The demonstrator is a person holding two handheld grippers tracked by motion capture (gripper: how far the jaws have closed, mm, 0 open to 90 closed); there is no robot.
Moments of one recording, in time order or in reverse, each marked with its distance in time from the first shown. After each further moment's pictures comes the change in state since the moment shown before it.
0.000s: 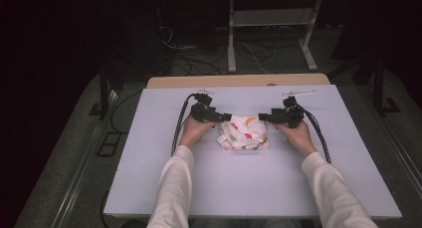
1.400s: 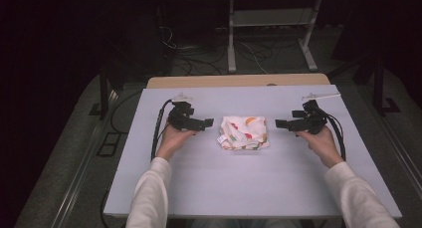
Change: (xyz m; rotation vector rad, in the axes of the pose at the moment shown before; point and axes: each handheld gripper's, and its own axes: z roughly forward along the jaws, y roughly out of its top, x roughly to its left) left arm -0.010 -0.030 -0.079 -0.091 0.105 0.079; right arm 0.013 -0.010 -0.073 0.007 -0.014 -0.055
